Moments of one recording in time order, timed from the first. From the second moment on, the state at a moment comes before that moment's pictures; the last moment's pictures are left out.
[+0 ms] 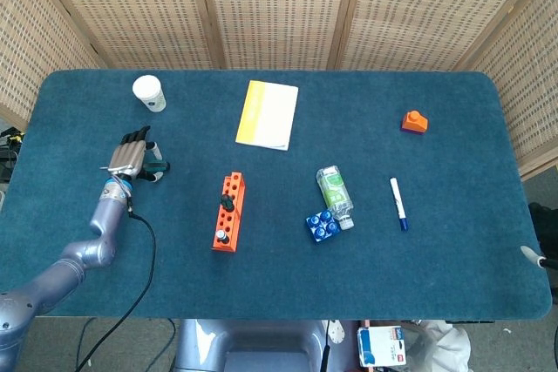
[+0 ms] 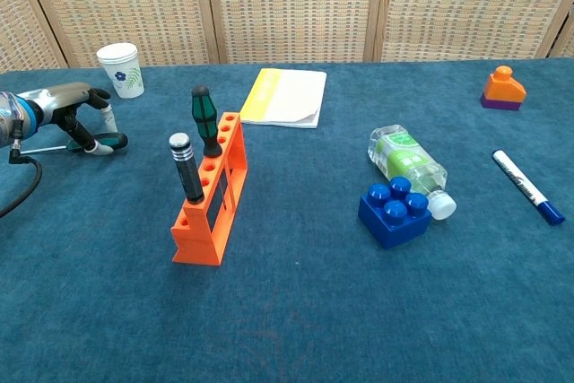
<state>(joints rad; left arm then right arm) -0.83 -1.74 -0.27 -0.67 0.97 0.59 -0.04 0.07 -1.01 0.18 -1.50 -1.28 1.36 0.30</state>
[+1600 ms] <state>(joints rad) -0.68 -1.14 -0.55 -1.69 1.12 0.57 -0.78 0.07 -1.00 0.17 -1.50 -1.31 1.37 0.34</state>
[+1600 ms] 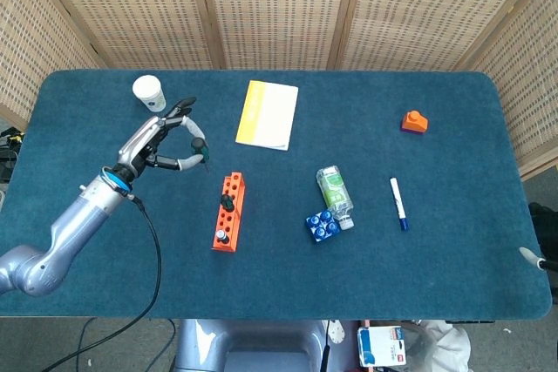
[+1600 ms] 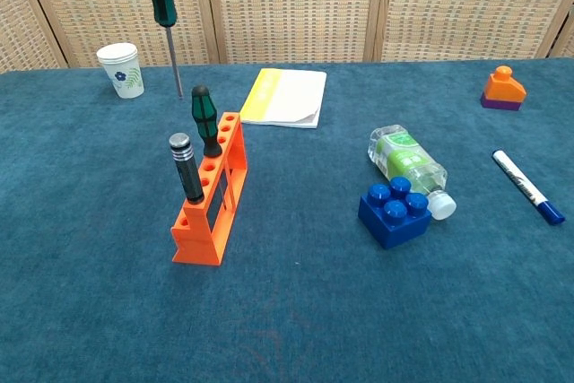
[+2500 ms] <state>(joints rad) -0.82 -1.21 -0.51 -1.64 0.98 0.54 -0.71 0.06 -0.99 0.17 -1.49 -1.31 1.37 0.38</state>
